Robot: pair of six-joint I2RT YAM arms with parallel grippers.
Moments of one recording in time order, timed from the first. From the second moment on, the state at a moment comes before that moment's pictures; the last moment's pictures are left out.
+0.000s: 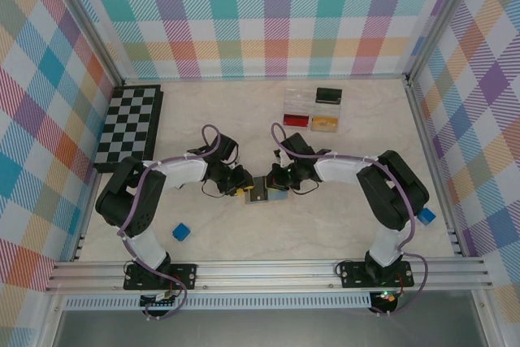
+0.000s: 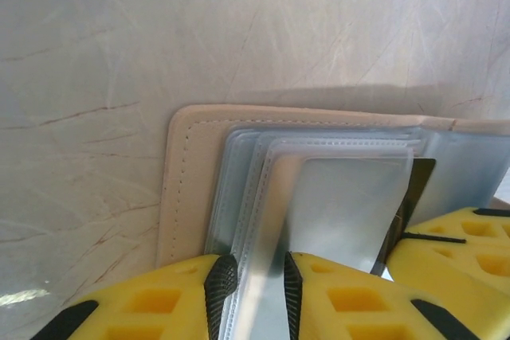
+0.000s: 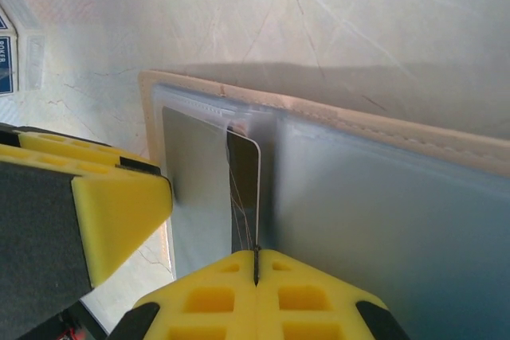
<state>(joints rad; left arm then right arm) -0.52 1.73 0.92 -0.37 0.44 -0.86 0.66 1.78 0.96 -0.24 -0.48 0.73</state>
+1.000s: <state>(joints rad) -0.54 1.68 0.95 -0.40 0.41 -0.82 0.66 1.77 0.97 -0.28 -0.48 0.74</state>
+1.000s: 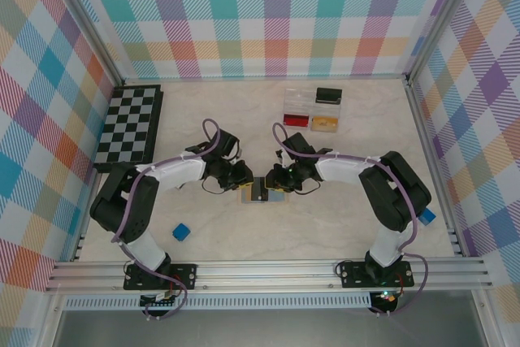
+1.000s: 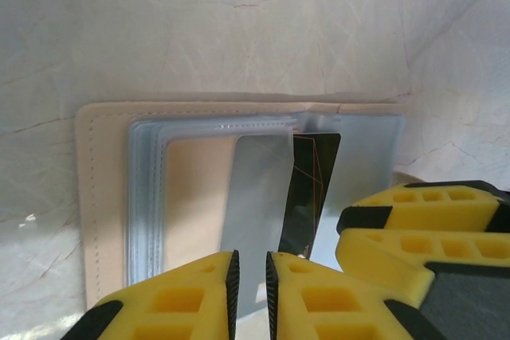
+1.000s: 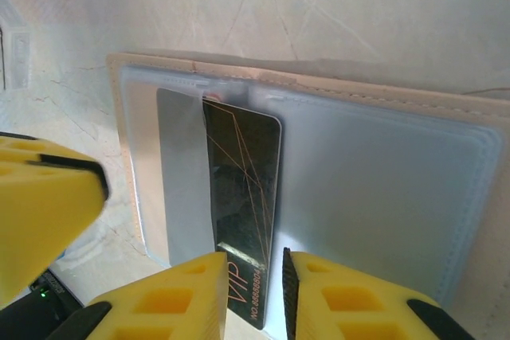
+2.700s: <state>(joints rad) -0.54 1.65 0.90 -0.31 0.45 -0.86 0.56 1.70 0.85 -0.15 -0.55 0.78</state>
